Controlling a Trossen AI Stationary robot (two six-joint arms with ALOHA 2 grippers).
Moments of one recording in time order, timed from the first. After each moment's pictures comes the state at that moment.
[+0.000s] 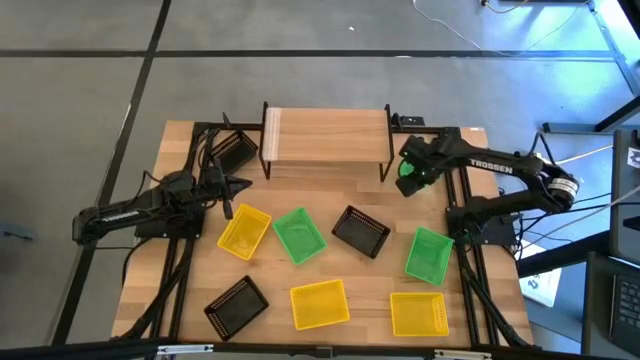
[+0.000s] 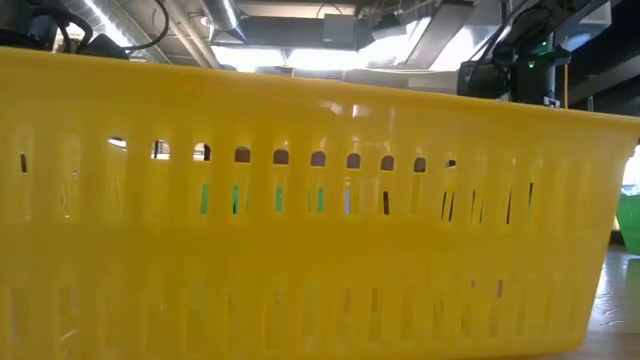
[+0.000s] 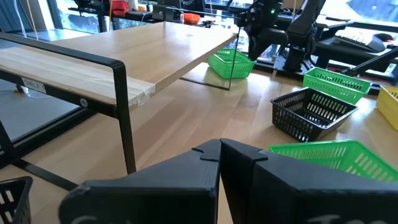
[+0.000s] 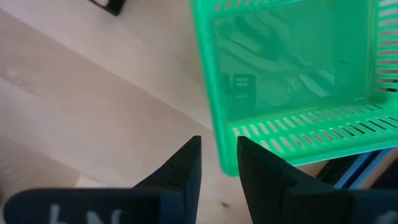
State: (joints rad) left arm 0.29 0.01 0.06 -0.11 -0.10 -0.13; right arm -0.60 1.27 0.78 -0.98 0.09 0.43
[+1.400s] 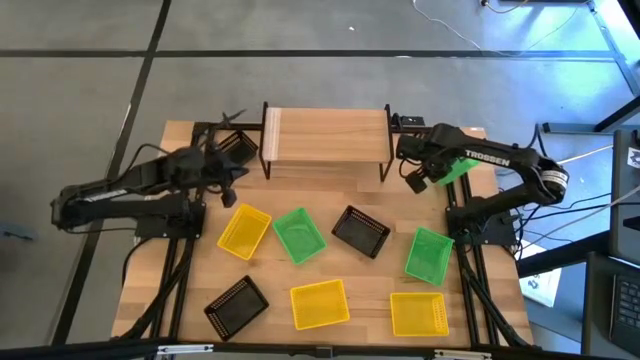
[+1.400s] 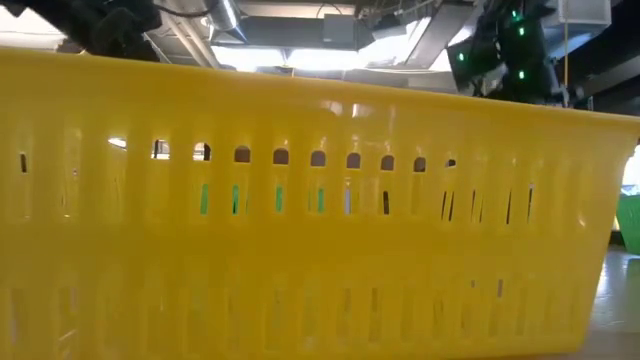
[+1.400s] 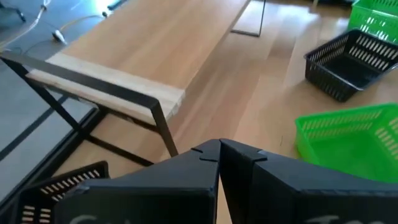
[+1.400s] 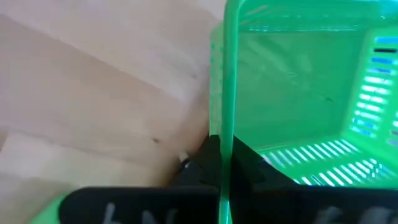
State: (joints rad) left arm 0.29 0.54 0.60 -0.51 -0.20 -0.02; right arm -0.47 1.36 1.08 -1.50 0.29 0.58
